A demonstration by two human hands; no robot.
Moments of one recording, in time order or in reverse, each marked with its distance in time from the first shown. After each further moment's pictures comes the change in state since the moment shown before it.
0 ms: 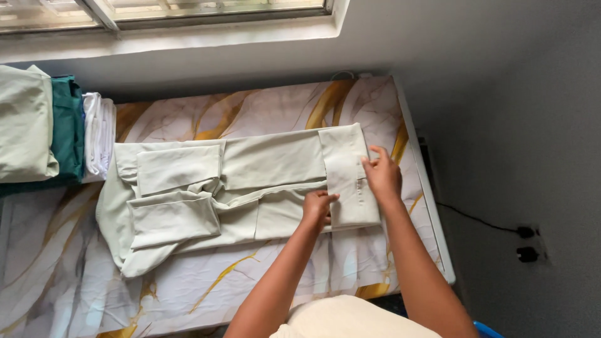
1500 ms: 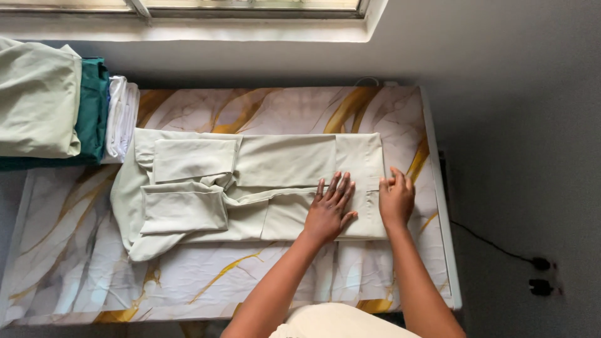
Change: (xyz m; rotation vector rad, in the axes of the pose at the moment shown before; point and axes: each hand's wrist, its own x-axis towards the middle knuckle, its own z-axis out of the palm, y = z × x) left_hand -0.069 0.041 0.001 1.695 0.113 1.148; right_hand -0.011 0.042 0.031 -0.197 0.210 -0.134
